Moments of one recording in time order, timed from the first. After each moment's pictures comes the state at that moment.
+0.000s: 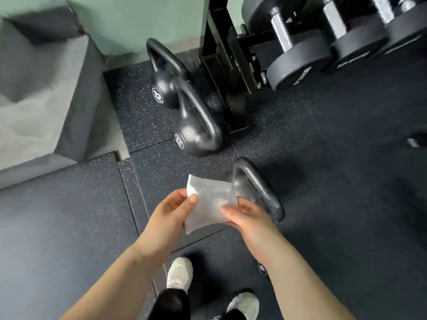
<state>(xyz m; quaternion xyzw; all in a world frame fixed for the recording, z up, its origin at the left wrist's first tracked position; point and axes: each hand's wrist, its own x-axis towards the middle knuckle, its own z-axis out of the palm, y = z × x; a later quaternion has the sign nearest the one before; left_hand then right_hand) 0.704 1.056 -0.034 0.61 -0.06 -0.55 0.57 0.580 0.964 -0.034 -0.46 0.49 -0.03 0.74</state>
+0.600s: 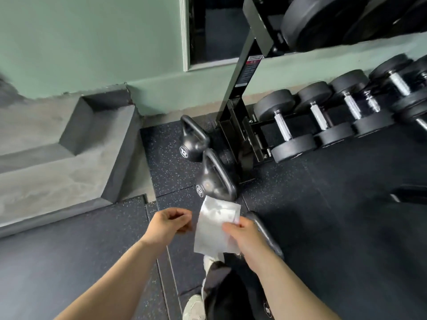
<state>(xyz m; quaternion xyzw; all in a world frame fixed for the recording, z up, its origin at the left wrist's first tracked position) 0.837 1.062 0.112 0.71 -0.06 -0.49 0.49 0.699 0.966 0.130 -0.51 0.54 0.00 0.67</state>
